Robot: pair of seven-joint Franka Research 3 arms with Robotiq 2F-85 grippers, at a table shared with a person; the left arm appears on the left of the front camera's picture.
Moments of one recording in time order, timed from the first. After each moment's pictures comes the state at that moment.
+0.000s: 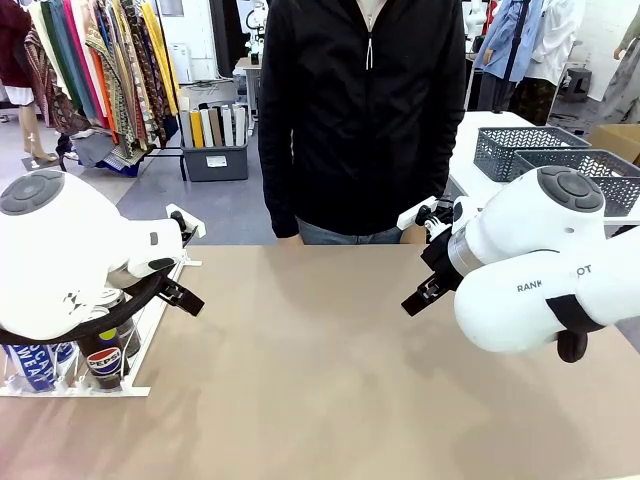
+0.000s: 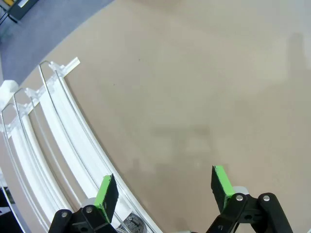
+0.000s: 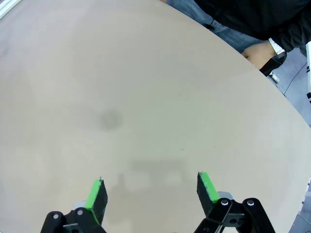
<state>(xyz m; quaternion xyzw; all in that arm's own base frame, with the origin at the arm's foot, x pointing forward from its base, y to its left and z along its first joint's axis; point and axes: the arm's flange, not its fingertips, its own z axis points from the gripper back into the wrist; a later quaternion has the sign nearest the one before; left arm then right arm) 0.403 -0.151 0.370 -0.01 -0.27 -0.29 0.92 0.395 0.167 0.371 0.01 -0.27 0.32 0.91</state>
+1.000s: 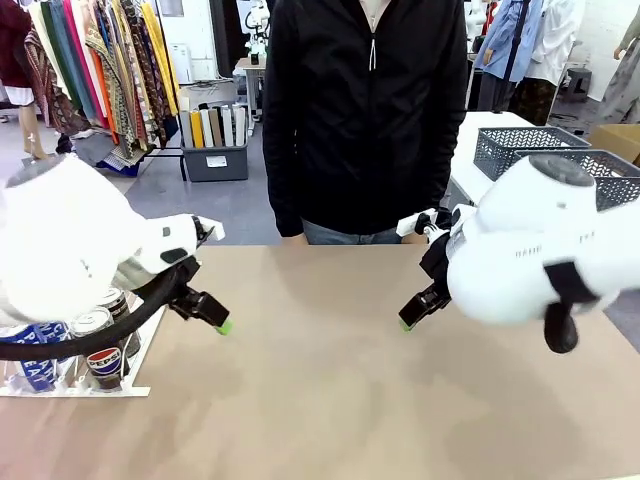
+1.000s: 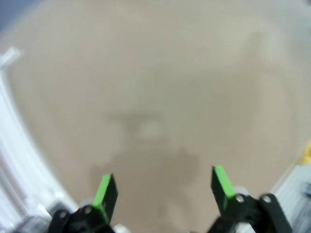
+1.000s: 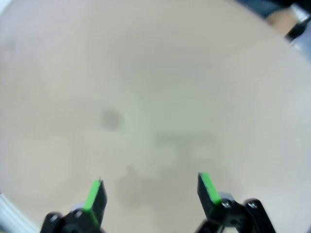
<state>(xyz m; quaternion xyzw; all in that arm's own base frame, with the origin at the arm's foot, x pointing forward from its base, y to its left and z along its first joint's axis) 0.375 -0.189 0.386 -0.15 -0.18 -0.29 0.93 0.389 0.172 0.370 0.08 -0.18 0.28 0.94</state>
